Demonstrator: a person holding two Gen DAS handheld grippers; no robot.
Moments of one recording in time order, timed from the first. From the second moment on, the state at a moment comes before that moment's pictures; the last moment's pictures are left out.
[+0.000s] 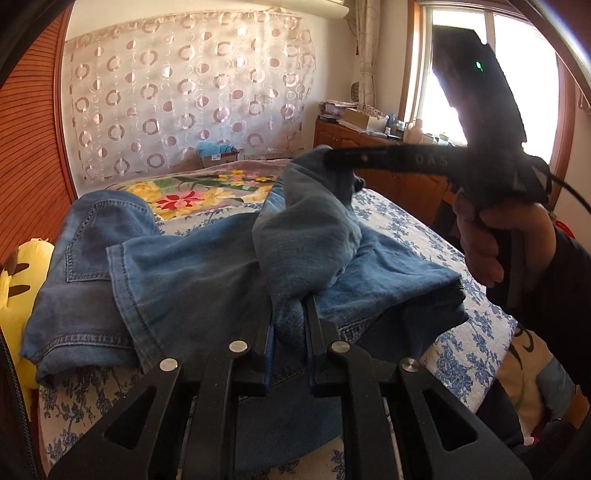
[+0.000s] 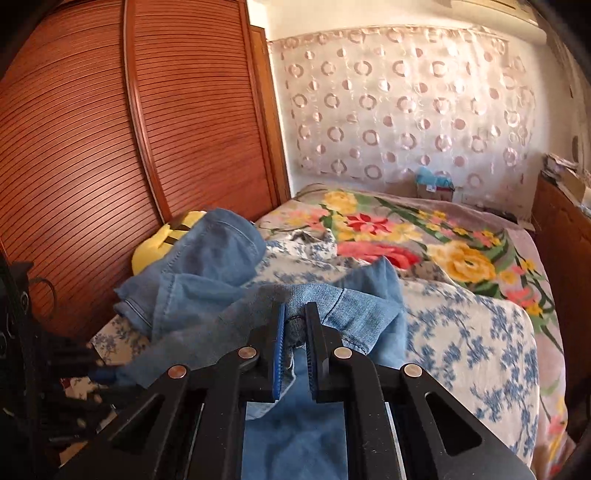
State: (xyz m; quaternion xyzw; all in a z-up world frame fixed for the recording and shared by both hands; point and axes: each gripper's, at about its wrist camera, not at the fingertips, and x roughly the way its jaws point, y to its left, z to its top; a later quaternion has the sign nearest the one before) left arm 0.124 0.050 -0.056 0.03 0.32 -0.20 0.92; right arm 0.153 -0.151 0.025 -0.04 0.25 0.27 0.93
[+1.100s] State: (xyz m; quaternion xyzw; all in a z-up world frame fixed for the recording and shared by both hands) left arm 0.123 0.062 -0.060 0.01 0.34 -0.19 0.92; right arm 0.135 -0.186 -0.011 -0.08 0.31 0.20 0.93
